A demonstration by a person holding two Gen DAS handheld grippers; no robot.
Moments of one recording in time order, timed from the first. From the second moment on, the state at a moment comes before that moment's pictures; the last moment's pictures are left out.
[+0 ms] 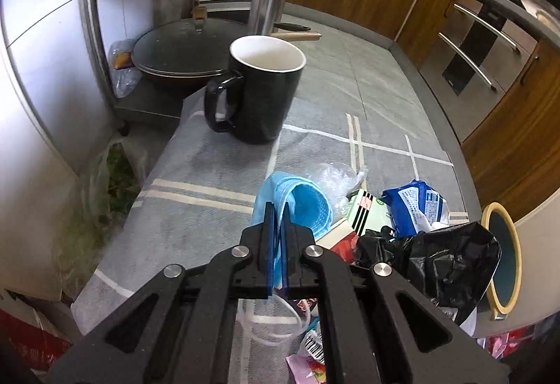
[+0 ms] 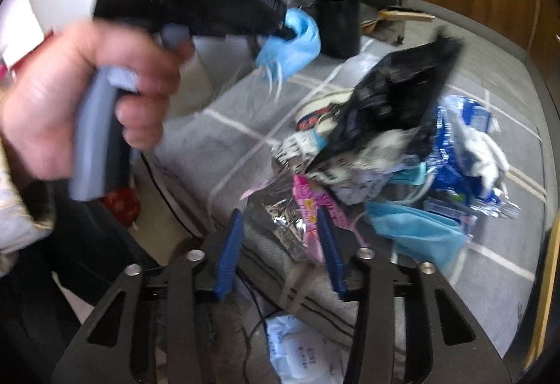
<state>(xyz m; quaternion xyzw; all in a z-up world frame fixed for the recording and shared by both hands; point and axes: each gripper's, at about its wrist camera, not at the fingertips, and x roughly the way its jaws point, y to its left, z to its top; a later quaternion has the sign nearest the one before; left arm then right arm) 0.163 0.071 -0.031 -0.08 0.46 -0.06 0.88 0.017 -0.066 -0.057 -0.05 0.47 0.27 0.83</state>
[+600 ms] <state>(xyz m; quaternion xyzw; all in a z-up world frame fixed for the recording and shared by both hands) 0.145 0.075 -0.011 -0.09 0.43 -0.07 0.90 0.030 -0.092 -0.032 -0.01 0.44 0.24 0.87</state>
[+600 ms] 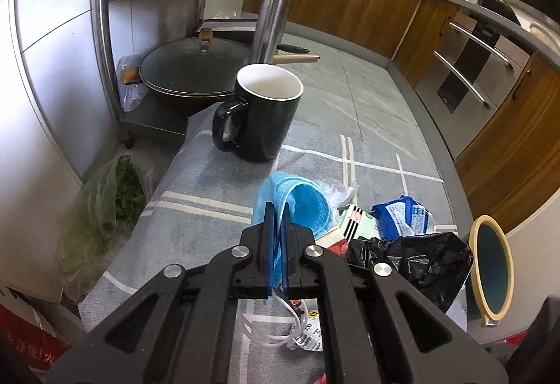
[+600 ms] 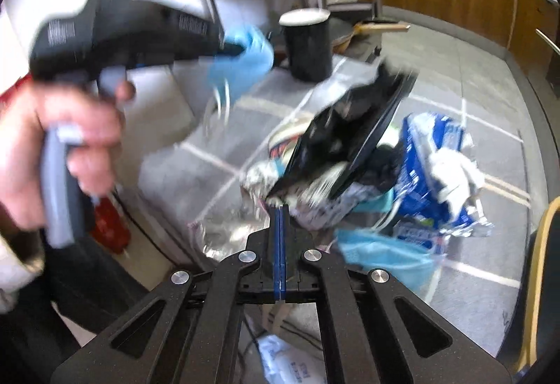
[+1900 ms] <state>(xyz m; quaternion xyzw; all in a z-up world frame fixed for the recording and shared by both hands) 0.138 0.075 -0.017 -0.10 0.43 -0.07 0.90 0.020 -0.119 -0.041 0.07 0.46 0.25 0.85</state>
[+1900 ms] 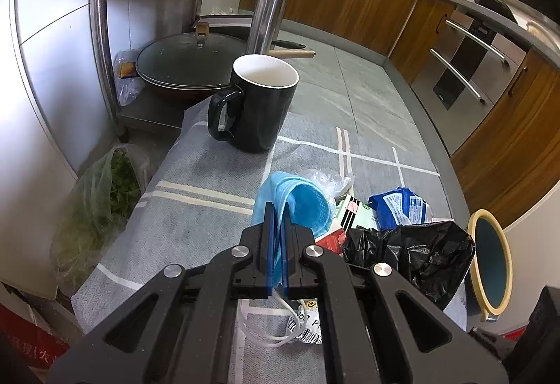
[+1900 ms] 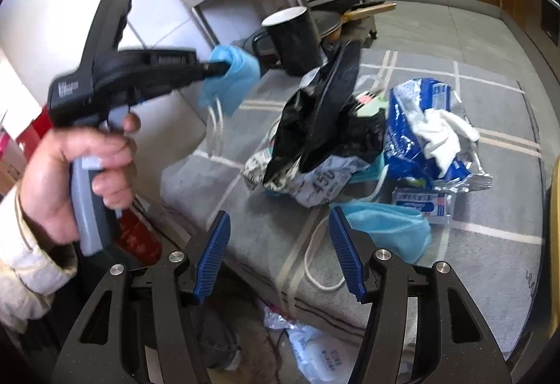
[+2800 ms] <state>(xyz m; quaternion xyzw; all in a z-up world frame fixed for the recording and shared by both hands) 0.133 0.087 -0.012 -0.12 0.42 -0.08 0.90 -0.055 -0.042 -0.214 -0.13 0.62 0.22 0.75</state>
